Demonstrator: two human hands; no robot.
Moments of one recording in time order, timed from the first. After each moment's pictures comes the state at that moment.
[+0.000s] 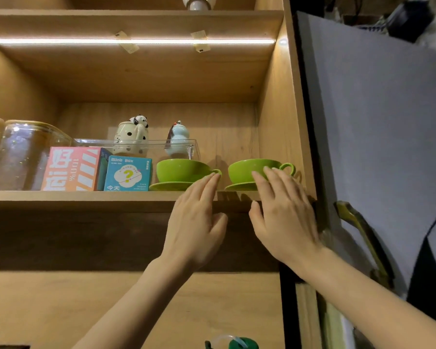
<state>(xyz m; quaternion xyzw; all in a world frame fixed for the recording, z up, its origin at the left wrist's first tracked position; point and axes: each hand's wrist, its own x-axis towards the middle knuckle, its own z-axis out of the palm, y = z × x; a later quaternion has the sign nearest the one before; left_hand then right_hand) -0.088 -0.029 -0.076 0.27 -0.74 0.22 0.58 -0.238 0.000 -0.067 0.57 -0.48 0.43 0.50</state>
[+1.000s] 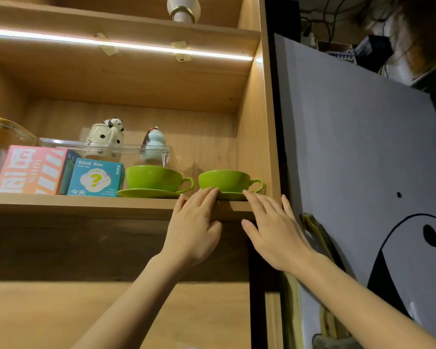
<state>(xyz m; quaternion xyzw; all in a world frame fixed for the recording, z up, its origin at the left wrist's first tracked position) -0.138 -0.042 -0.060 0.29 -0.77 0.20 0.53 -0.297 0.003 -0.062 0.65 -0.57 0.34 0.37</state>
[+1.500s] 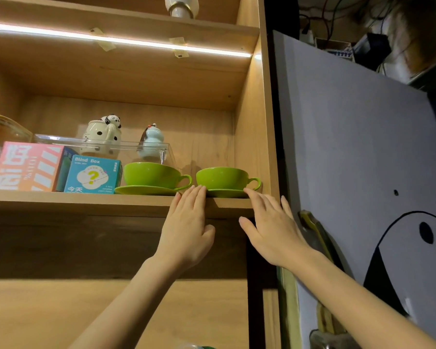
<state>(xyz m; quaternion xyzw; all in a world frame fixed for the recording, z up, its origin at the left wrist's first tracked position) -0.134 -0.055 -0.069 0.30 -0.76 0.23 0.53 -0.295 0.002 -0.061 0.64 -0.58 0.36 0.34</state>
